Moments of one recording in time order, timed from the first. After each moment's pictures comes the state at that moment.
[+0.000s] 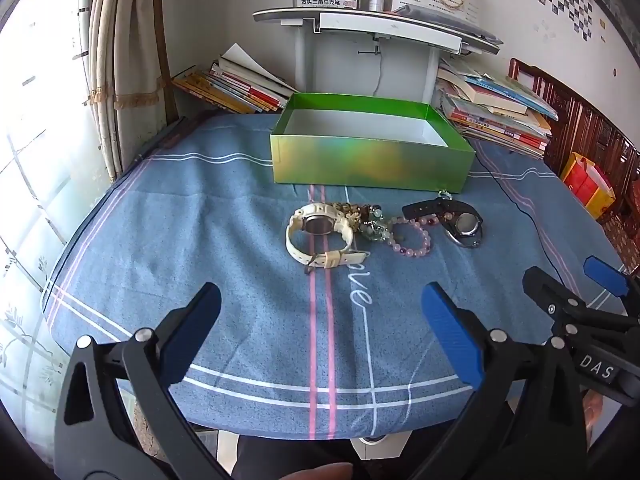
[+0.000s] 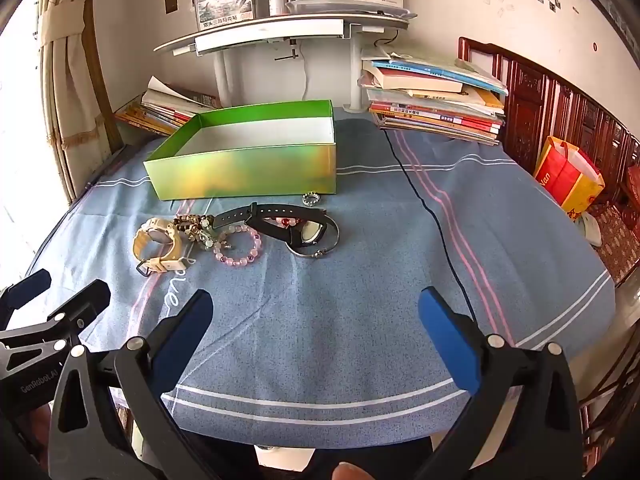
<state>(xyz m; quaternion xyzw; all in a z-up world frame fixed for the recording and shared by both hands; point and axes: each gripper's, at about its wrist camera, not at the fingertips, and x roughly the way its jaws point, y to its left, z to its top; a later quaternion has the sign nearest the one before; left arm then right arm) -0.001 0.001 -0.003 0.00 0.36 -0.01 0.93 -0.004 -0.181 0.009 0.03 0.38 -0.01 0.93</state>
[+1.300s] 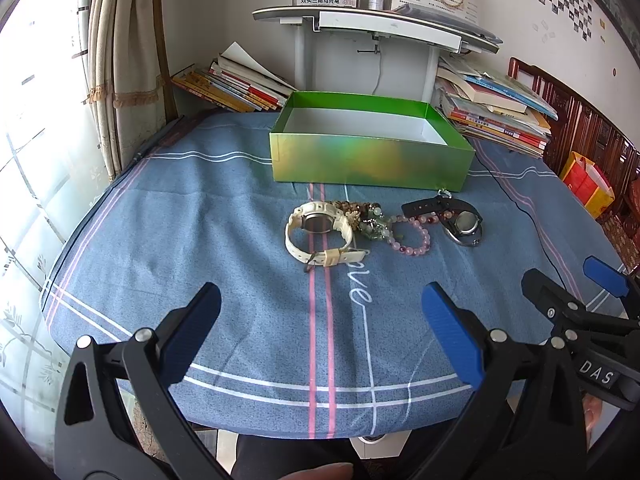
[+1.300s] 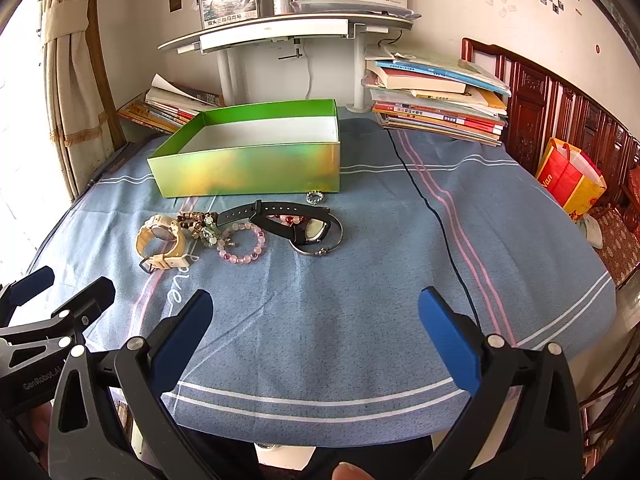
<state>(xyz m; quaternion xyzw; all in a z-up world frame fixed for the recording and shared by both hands) -0.001 0.001 -0.004 0.00 0.36 -0.01 0.93 -0.006 -0.180 0.008 0.03 0.38 0.00 0.93</state>
